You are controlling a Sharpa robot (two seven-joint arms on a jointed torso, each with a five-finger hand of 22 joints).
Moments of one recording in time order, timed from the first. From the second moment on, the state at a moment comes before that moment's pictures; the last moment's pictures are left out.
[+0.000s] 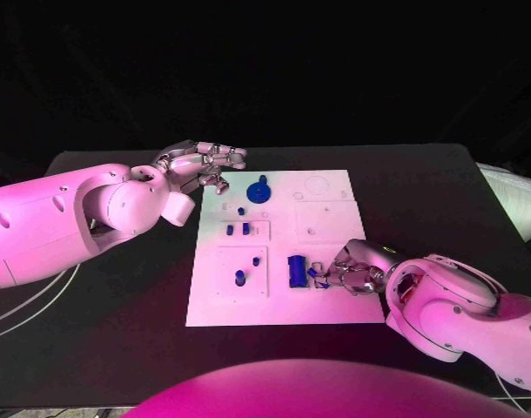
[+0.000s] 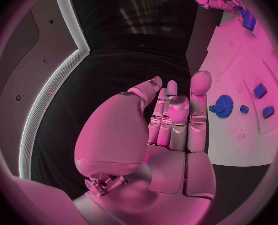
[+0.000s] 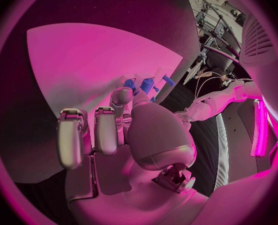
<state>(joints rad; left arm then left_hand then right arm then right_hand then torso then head) 1.20 -0.87 -0.04 1.49 0.00 -0.11 0.15 1.37 -0.12 0.42 -0.01 0.10 0.99 0.18 0.14 0.08 1.12 0.10 0.25 0.14 1.34 0.02 1.19 0.84 0.14 1.34 0.11 0.64 1.15 0.71 -0.99 0.19 1.93 -1.49 -0.24 -0.60 1.30 0.10 -0.15 0.25 0.28 1.18 0.06 0.10 0.34 1.40 -0.01 0.71 1.02 1.47 -0.08 1.37 1.30 0.05 1.46 0.03 1.46 1.31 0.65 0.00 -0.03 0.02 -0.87</state>
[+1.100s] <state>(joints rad) 1.20 -0.87 -0.04 1.49 0.00 -0.11 0.15 1.37 -0.12 0.42 -0.01 0.10 0.99 0.18 0.14 0.08 1.11 0.10 0.25 0.14 1.34 0.02 1.19 0.84 0.14 1.34 0.11 0.64 1.15 0.71 -0.97 0.19 1.92 -1.55 -0.22 -0.60 1.40 0.06 -0.13 0.19 0.27 1.19 0.05 0.09 0.34 1.40 -0.02 0.71 1.02 1.47 -0.08 1.37 1.30 0.05 1.46 0.03 1.46 1.31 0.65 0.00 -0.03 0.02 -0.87</state>
